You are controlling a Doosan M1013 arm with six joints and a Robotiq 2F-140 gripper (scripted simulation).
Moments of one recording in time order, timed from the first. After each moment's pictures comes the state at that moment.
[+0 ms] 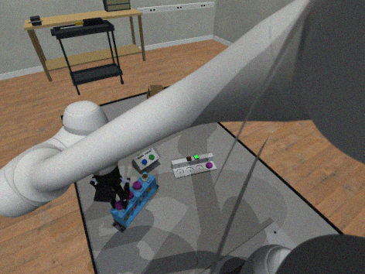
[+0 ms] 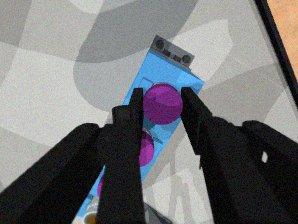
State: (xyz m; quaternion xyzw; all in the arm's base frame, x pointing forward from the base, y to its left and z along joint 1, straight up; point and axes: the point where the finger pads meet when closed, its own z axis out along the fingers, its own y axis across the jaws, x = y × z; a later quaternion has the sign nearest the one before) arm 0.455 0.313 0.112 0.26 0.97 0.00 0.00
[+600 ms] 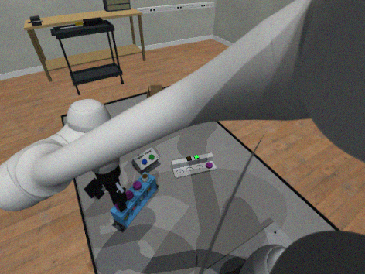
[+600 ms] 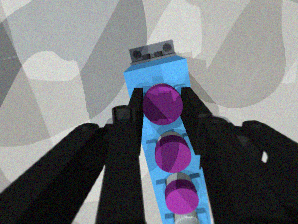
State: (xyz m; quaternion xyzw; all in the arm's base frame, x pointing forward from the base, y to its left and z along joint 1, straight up) arm 0.456 0.313 0.112 0.57 0.82 0.01 -0.01
